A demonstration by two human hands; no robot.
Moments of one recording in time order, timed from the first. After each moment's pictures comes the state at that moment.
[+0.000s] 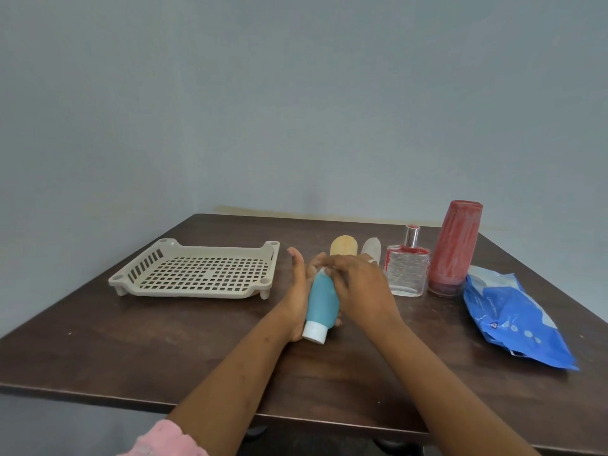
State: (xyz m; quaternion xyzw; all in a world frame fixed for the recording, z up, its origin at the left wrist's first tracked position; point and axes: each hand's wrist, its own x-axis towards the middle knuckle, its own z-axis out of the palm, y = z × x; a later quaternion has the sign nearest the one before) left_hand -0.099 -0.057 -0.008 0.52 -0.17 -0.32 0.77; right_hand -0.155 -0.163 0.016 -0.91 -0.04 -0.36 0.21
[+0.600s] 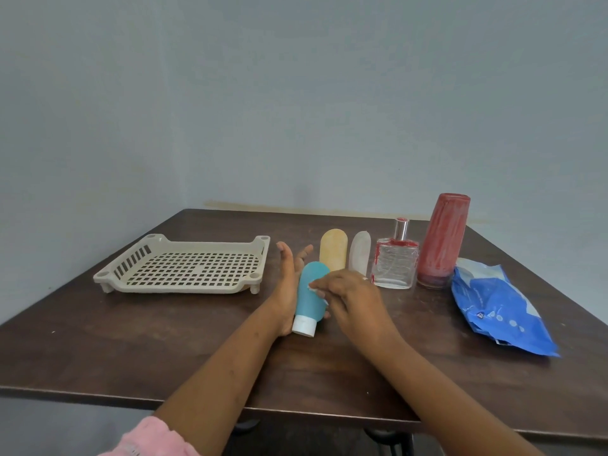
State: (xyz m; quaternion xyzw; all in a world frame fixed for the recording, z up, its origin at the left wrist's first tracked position) left_hand -0.094 -0.057 -0.014 0.53 -0.17 -0.28 0.78; right_hand -0.179 -0.167 -0.008 -0.89 -0.13 -0.35 0.25
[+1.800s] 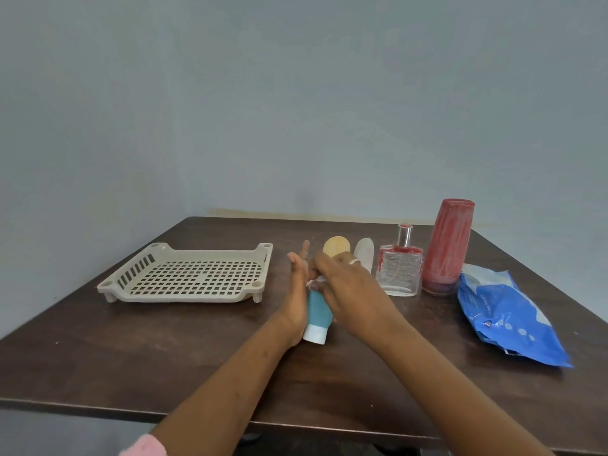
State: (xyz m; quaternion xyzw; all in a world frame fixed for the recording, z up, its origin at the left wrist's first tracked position) left_hand -0.104 -0.071 -0.011 0.55 -0.24 -0.14 0.79; right_hand -0.181 -0.153 0.038 -0.94 -0.12 -0.30 0.13
